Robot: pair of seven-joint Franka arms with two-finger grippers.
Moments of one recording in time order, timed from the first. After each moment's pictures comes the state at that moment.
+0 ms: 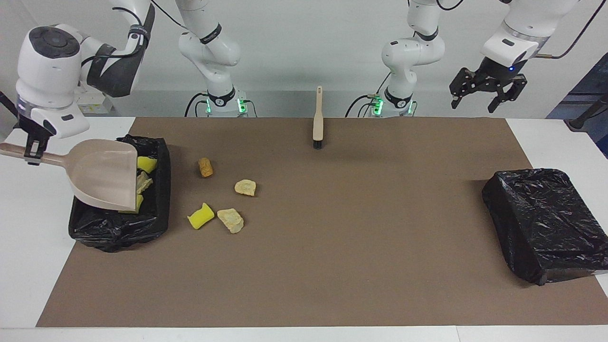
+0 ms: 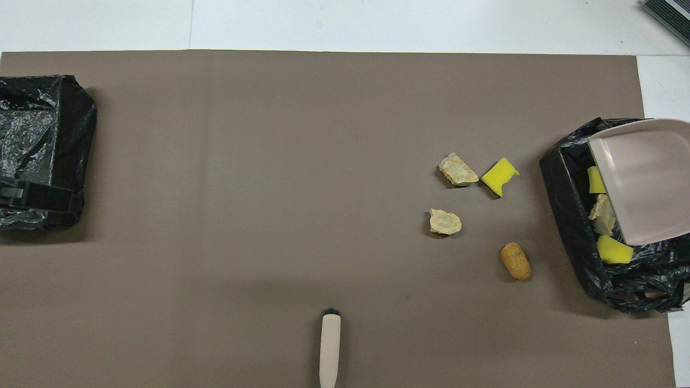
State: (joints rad) left arm 0.12 -0.07 -0.20 -1.54 -0.06 1.48 0.10; right arm -0.31 0.10 0.06 -1.68 -0.59 1.99 -1.81
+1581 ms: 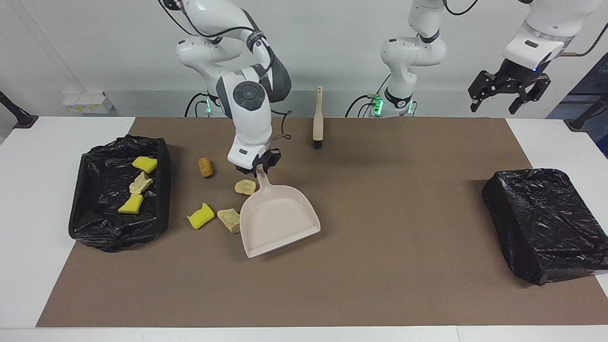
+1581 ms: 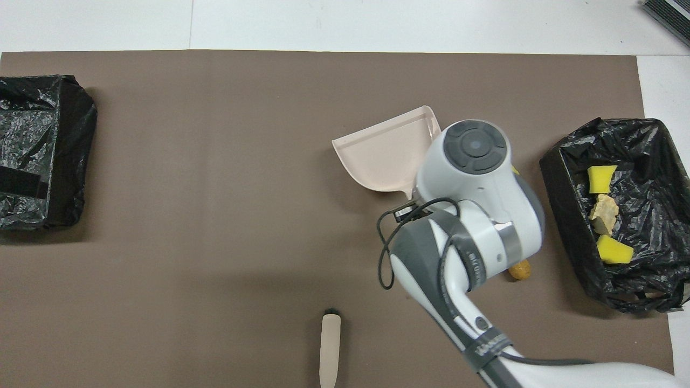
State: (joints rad) left arm -0.08 -0.04 0.03 -1.47 0.02 1.44 0.11; right arm 0.39 0.23 0.07 -1.80 -0.02 1.91 0.18
